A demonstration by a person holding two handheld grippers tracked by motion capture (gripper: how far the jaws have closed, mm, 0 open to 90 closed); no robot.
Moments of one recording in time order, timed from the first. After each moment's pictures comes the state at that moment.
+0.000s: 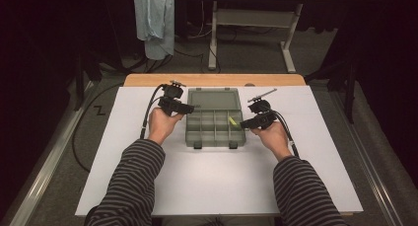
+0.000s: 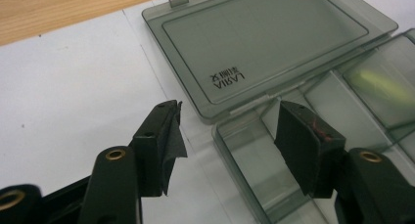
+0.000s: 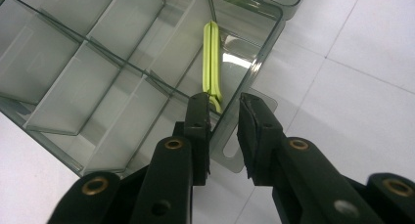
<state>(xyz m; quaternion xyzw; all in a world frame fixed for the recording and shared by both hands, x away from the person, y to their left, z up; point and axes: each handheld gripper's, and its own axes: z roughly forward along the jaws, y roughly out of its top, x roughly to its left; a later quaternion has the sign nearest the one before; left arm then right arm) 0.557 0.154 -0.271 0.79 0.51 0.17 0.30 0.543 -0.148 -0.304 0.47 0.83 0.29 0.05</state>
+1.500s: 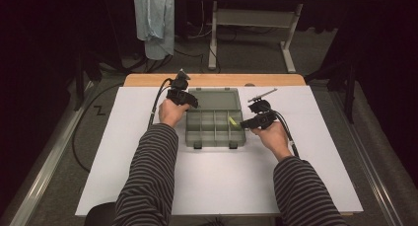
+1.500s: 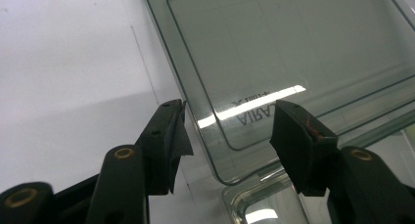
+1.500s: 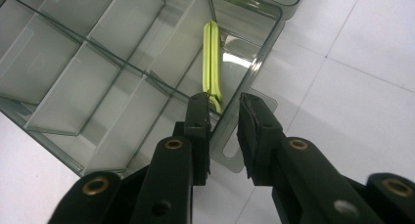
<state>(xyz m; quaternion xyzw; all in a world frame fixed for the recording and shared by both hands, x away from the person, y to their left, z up) 0.624 0.147 -0.298 0.77 0.58 0.07 0.25 0.544 -0.149 -0.304 0.47 0.83 0.29 0.04</state>
